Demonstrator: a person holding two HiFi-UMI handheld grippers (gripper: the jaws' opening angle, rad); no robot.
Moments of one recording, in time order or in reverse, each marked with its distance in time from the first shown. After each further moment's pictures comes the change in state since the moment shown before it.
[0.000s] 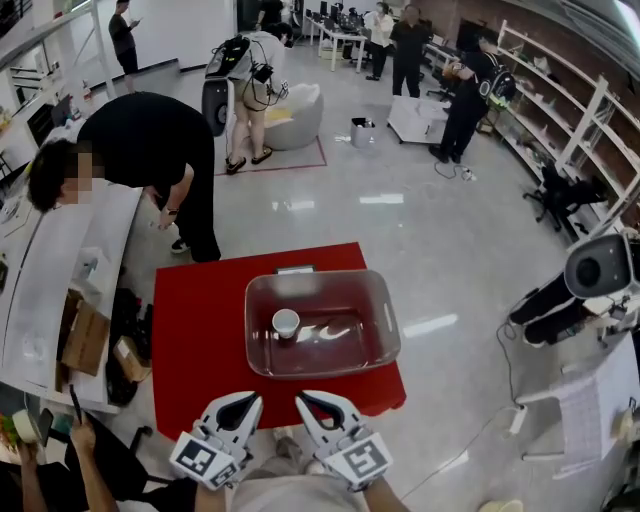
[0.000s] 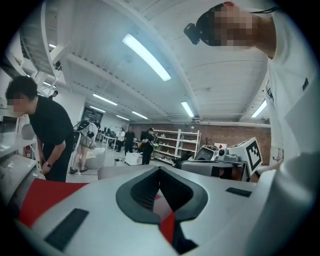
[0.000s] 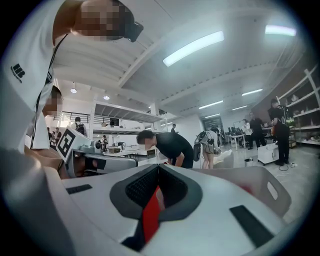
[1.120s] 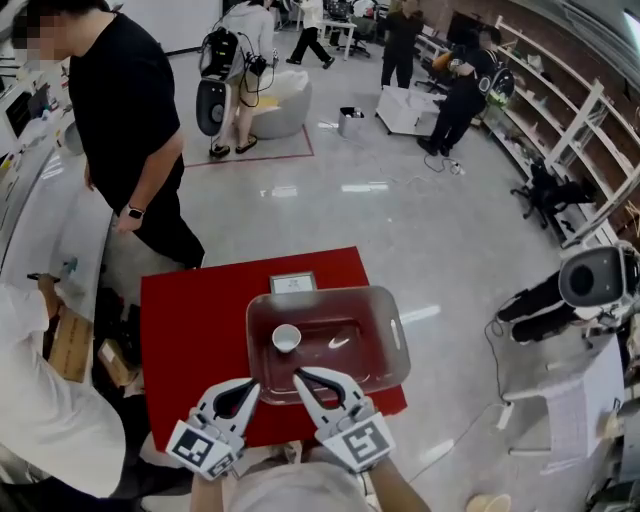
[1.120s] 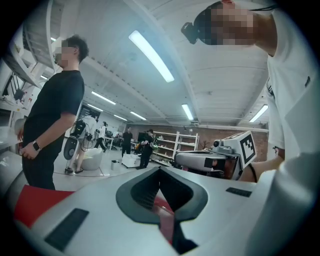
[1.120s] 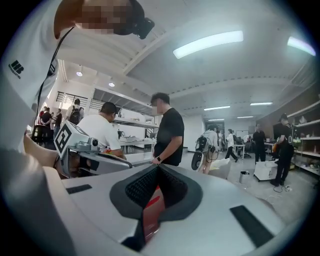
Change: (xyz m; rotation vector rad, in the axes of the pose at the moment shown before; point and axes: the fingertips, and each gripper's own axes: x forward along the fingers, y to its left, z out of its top) left arm 0.051 0.084 0.022 -0.018 -0.029 -0.048; right arm 0.093 -0.059 0.025 -0.201 0.108 -0.004
